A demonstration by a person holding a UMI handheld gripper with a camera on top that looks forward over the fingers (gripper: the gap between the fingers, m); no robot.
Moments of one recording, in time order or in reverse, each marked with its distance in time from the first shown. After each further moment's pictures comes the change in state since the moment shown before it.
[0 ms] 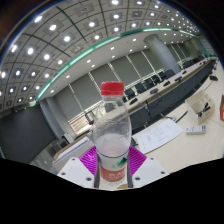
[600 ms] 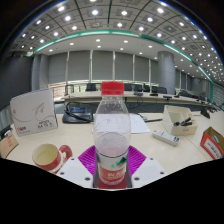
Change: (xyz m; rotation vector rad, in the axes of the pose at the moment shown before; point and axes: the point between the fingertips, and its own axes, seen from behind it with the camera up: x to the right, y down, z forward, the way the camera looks) arm 0.190 0.095 0.012 -0.108 0.275 -0.489
